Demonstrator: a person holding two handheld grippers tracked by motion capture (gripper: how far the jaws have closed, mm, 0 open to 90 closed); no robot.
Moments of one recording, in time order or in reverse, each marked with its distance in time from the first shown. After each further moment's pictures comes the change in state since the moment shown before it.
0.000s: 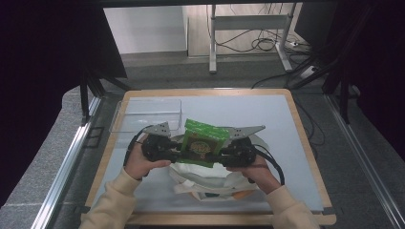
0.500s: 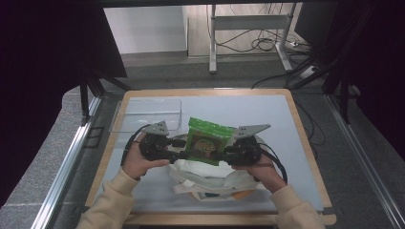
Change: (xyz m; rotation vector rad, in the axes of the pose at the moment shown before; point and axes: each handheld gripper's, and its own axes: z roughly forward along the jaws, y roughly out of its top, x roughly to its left) left arm 0.002 -0.001 -0.010 0.001 0.056 0.001; right arm -0.003 0.002 -0.014 0.020 -0.052 -0.024
